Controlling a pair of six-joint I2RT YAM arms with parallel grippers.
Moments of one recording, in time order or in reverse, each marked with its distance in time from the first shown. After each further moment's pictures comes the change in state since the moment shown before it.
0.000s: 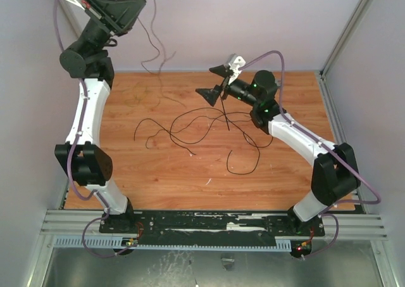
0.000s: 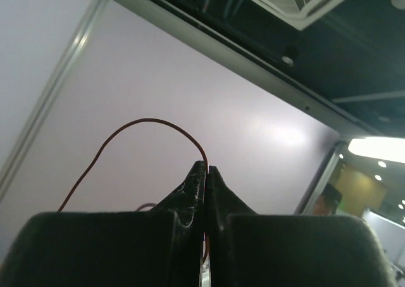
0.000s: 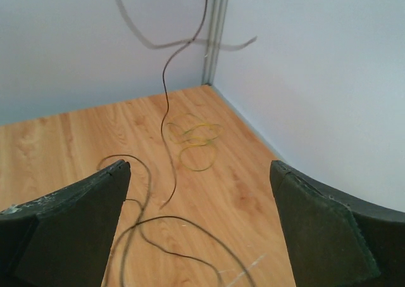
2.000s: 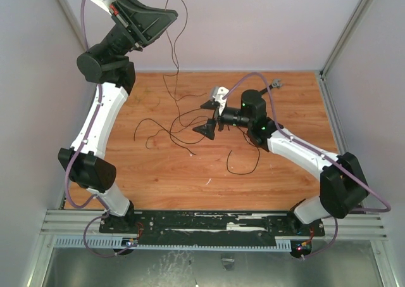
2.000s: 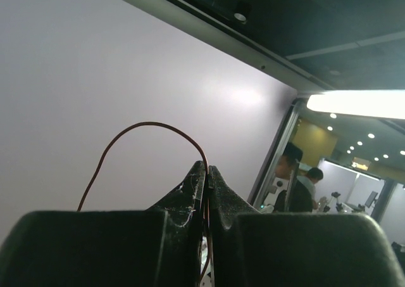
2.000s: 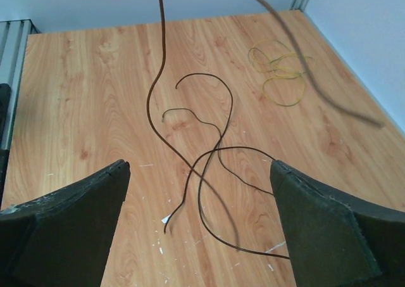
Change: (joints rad) left arm -0.278 -0.068 -0.003 -0.029 0.027 0.111; right arm 0.122 -0.132 -0.200 -0.241 -0.087 -0.187
